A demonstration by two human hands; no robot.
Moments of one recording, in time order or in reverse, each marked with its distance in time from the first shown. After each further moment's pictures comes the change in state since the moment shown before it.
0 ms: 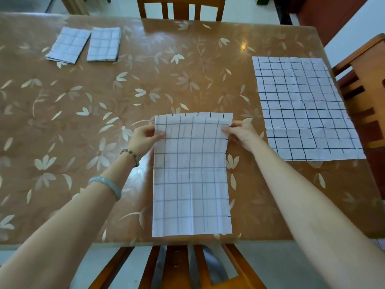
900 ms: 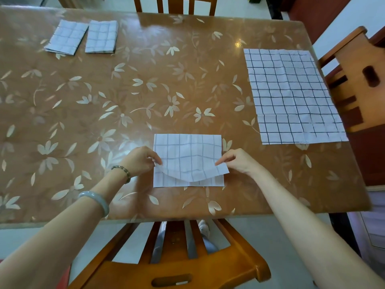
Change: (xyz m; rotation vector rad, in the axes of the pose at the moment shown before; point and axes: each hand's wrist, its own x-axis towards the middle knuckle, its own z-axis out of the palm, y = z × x) left_hand -0.089 -0.027 -0.006 0.744 -0.301 0.073; right_hand -0.107 0.078 -0.003 -0.552 -0.229 -0.134
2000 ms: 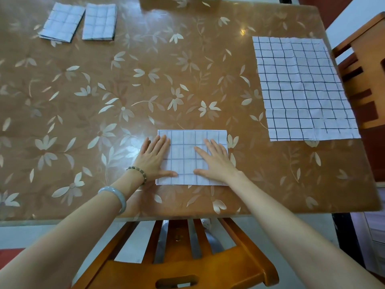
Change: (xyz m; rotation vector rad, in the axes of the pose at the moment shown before) left_hand 0.020 -0.028 0.057 0.582 -0.037 0.127; right_hand 0.034 -0.010 0.079 -0.736 0.010 -0.226
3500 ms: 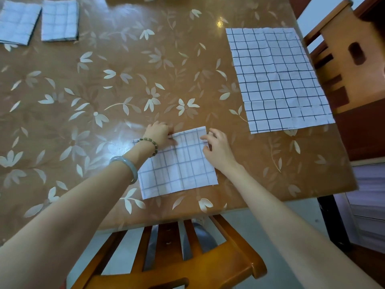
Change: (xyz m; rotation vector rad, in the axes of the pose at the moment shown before) left_hand 0.108 0.047 -0.057 -0.259 -0.022 -0.022; right_hand -0.016 0.031 -0.030 0.468 0.394 0.239
